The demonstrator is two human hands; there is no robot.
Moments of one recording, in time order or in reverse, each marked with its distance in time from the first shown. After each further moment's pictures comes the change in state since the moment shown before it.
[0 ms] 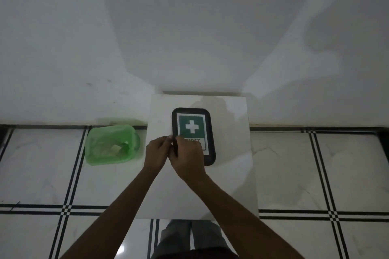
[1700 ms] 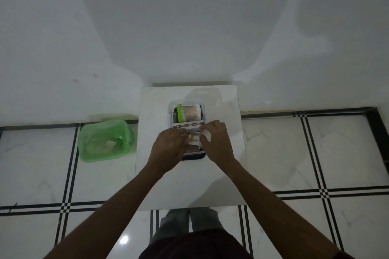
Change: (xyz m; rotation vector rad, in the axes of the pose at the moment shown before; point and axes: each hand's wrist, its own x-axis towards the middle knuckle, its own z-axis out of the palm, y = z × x) left_hand -0.015 0.009 0.028 0.665 -0.076 0.883; right_hand -0.002 0.092 -0.047 -0.022 0.044 0.165
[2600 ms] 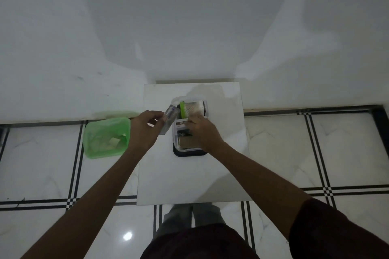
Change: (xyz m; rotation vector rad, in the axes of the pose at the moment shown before) left_hand 0.021 -0.024 -0.068 -0.434 0.167 -0.564; right_hand 0.030 -0.017 0.022 -0.345 -0.259 -0.437
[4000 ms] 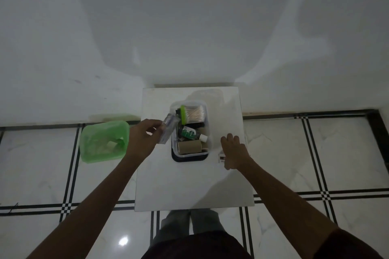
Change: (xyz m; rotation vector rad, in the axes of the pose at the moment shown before) left_hand -0.003 -0.016 0.001 -0.021 -0.061 -0.037; right_hand -0.070 0.062 0.008 -0.167 -0.519 0.438
